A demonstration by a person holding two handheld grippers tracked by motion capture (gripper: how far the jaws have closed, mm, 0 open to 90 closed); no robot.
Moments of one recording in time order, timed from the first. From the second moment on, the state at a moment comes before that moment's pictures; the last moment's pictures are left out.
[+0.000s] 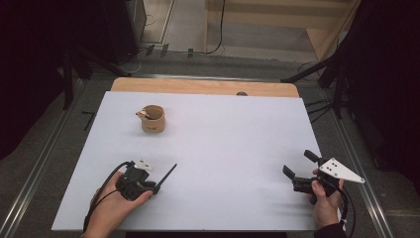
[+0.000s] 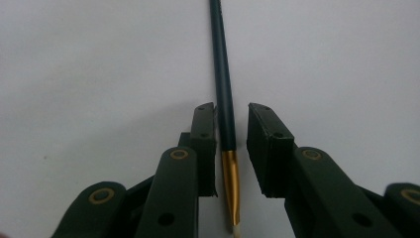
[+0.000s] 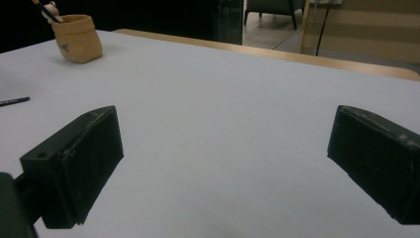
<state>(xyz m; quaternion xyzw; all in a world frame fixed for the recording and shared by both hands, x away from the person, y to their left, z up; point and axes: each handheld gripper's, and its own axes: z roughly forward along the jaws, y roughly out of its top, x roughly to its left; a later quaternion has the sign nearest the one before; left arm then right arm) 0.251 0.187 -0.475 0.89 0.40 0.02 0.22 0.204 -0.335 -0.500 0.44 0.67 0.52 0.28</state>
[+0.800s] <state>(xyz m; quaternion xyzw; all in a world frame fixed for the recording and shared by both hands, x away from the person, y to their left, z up) 0.241 0.170 -0.477 0.90 0.39 0.09 0.18 0.205 -0.332 -0.500 0.45 0.67 0.52 0.27</state>
